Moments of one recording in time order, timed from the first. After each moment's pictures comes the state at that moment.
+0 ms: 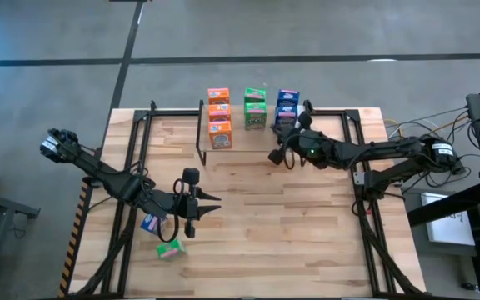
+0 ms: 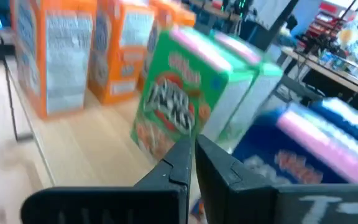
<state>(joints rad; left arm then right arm) -0.50 1.19 0.92 -0.10 -0.57 0.23 -0.16 1.29 0.78 0.26 0.60 -0.19</state>
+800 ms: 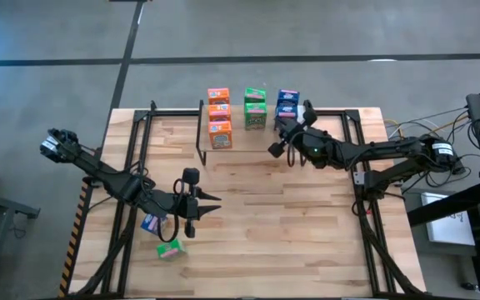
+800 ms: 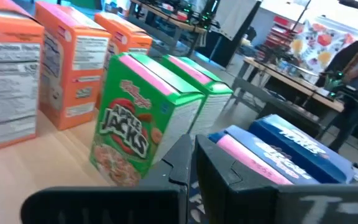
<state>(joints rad) -0.50 1.19 0.92 -0.11 -0.57 0.23 -0.16 1.29 0.78 0.37 0.74 -0.25</state>
